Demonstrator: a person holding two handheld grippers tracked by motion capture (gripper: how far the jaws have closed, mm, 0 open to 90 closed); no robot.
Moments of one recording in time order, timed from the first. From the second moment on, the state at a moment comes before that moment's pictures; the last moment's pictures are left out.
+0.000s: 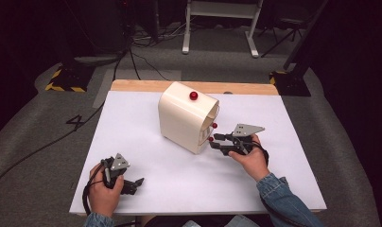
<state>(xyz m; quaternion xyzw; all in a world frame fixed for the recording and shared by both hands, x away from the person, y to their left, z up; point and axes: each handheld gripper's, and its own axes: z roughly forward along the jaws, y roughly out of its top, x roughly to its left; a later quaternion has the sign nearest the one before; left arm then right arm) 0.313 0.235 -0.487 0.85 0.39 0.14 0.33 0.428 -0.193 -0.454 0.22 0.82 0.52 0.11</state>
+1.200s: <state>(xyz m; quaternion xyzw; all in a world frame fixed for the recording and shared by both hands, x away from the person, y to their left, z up) 0.313 0.235 -0.487 0.85 0.39 0.14 0.33 0.417 -0.215 -0.452 0.22 0.83 0.50 0.13</state>
